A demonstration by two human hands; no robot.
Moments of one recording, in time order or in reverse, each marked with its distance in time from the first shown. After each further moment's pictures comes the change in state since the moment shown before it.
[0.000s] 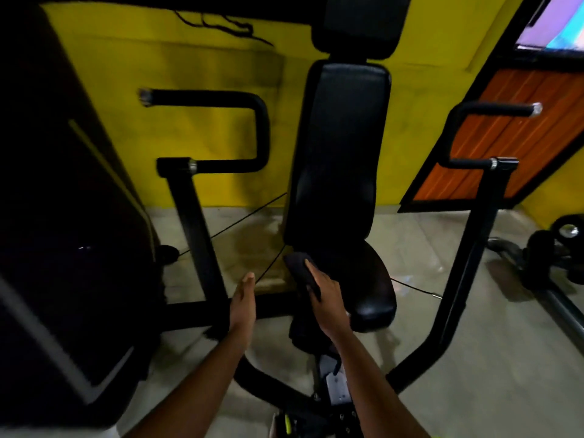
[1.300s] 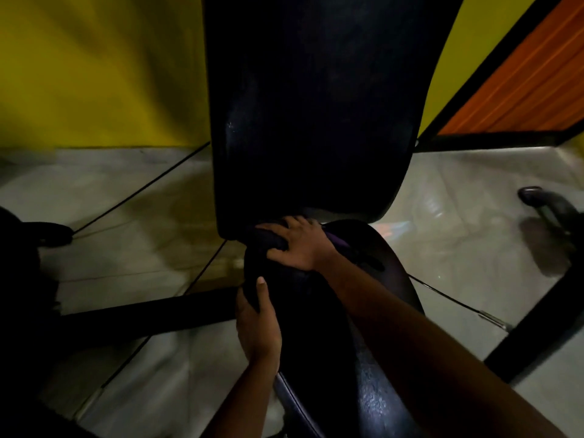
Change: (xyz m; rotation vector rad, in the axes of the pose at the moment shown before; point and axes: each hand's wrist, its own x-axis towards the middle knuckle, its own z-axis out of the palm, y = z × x) left_hand 0.244 -0.131 0.259 0.204 0.199 -0.231; right_hand 0.332 0.285 0.102 -0.552 -0.527 -0.161
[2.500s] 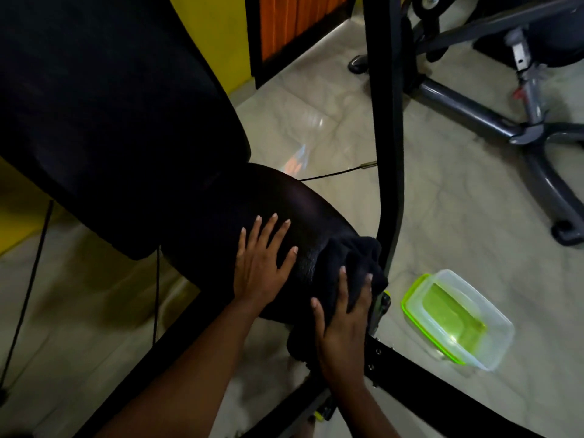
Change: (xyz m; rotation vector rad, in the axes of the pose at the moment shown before) left_hand -0.039 -0.008 0.006 1.038 -0.719 1.534; right_hand -0.257 -0.167 0.102 0.579 0.908 1.304
